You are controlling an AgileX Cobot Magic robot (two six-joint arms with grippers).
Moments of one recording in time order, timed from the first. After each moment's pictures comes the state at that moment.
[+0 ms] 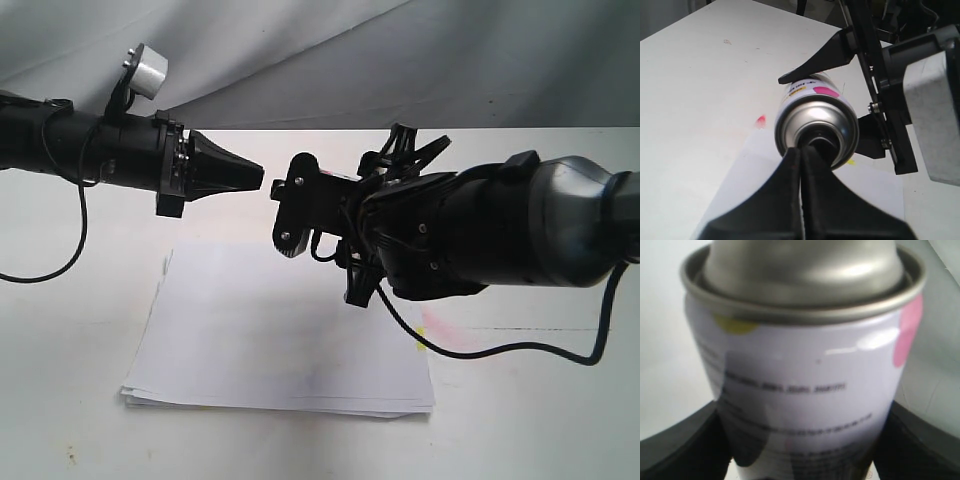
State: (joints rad) left arm -0.11 1.95 -1.21 -1.43 1.17 1.89; right arm 0.80 1.83 -1.08 -1.35 0.57 0.57
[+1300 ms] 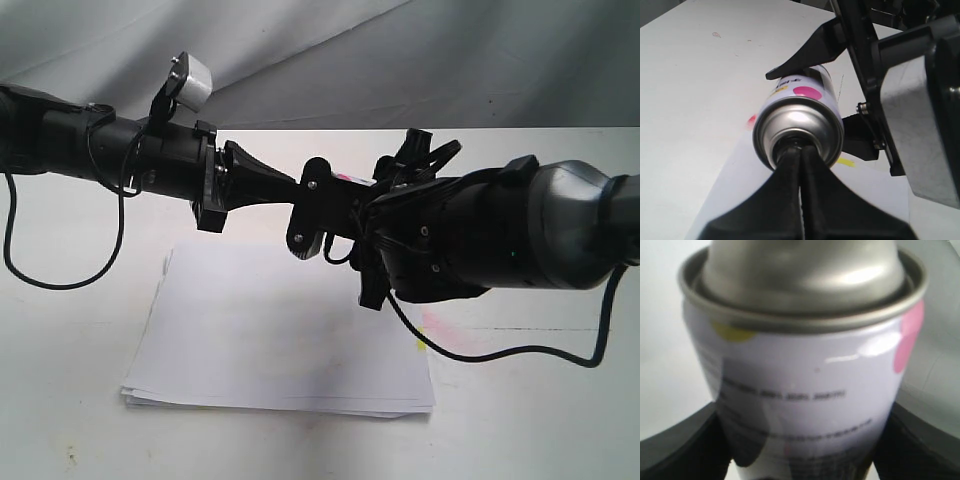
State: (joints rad) left arm -0.21 1.95 -1.21 -1.43 1.07 1.89; right arm 0.80 1.84 -1.07 -1.34 0.62 0.57
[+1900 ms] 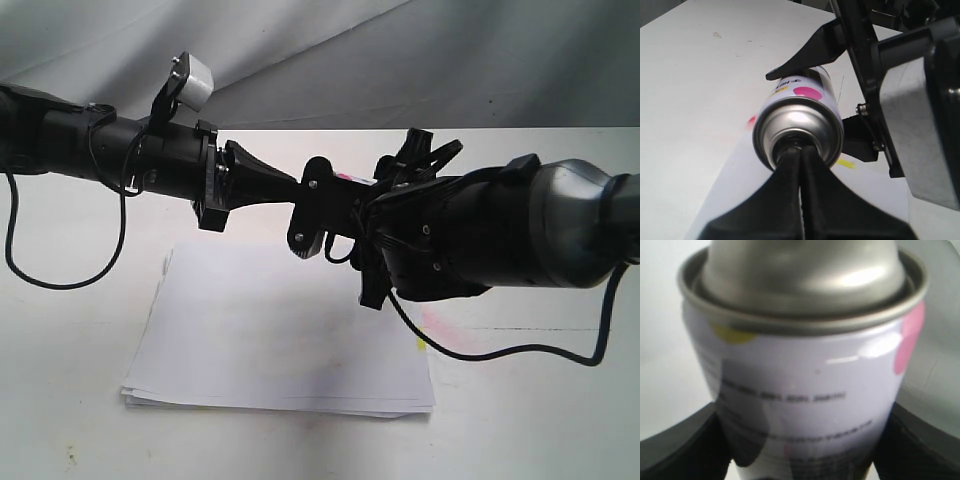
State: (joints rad) left arm -0.21 1.95 -1.21 -1.43 1.07 1.89; right arm 0.80 1.84 -1.07 -1.34 0.62 0.57
